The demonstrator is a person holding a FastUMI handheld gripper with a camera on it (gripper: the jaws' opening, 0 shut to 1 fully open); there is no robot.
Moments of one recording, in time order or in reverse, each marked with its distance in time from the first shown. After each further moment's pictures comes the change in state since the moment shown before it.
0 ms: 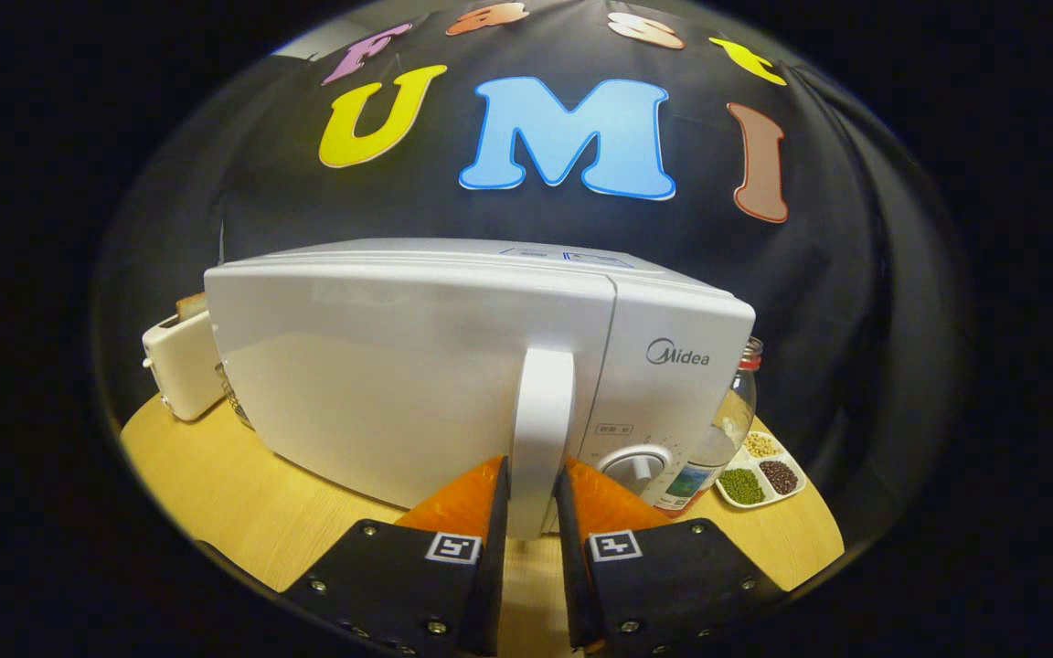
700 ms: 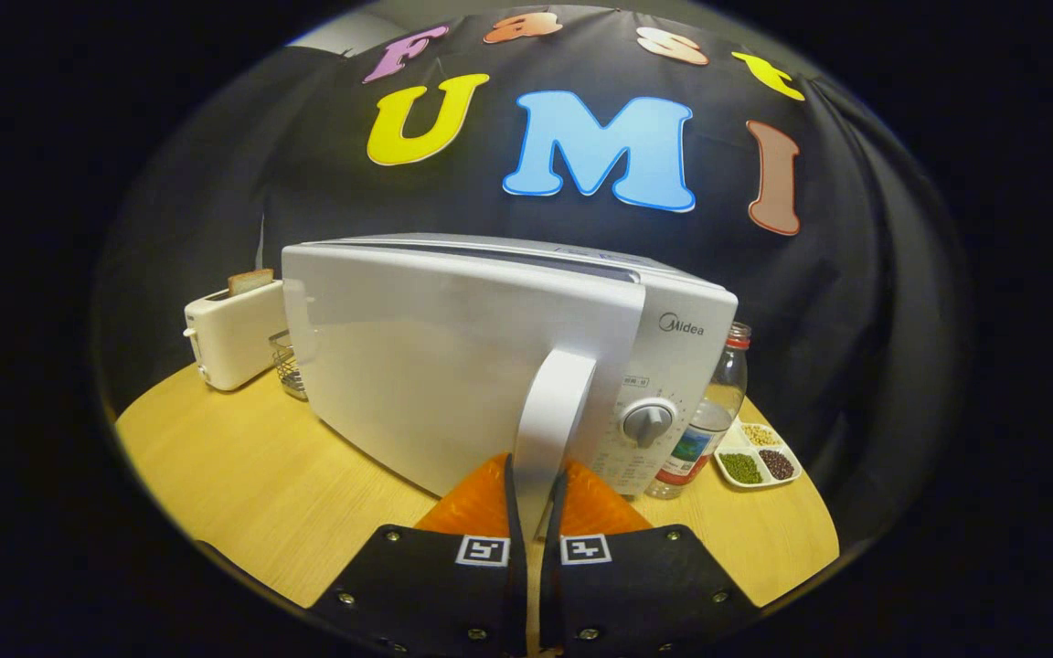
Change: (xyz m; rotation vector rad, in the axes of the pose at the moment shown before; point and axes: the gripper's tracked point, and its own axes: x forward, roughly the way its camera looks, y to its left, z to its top) arm -0.068 0.031 -0.027 -0.032 0.005 0.086
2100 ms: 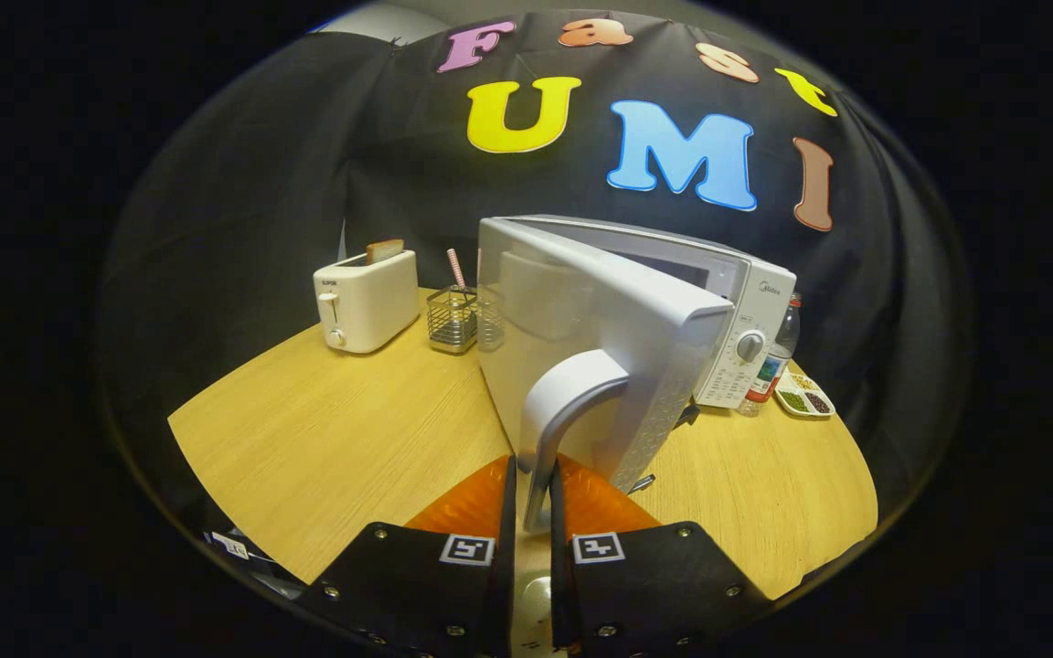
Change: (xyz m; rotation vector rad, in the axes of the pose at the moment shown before) arm -0.136 0.185 -0.048 -0.041 0.072 0.108
